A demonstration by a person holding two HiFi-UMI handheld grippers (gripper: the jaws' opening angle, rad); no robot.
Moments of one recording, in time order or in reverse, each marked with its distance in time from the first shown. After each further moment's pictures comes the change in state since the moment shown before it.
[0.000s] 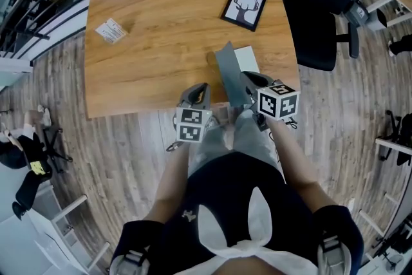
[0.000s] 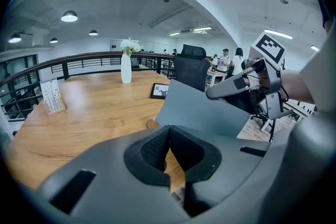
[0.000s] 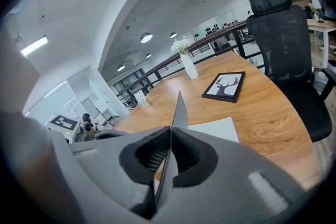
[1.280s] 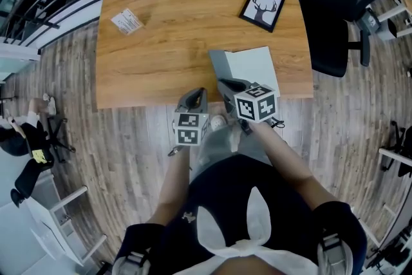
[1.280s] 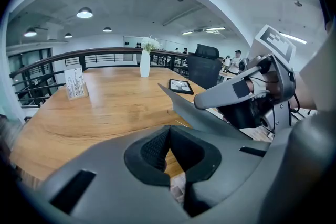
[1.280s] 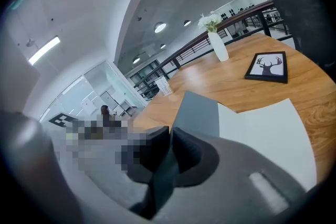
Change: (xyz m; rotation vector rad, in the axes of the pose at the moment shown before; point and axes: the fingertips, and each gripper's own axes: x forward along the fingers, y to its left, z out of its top) left arm -0.041 0.054 -0.041 -0.084 0.007 0.109; right arm 0.075 0.107 -0.038 -0.036 0.109 0.189
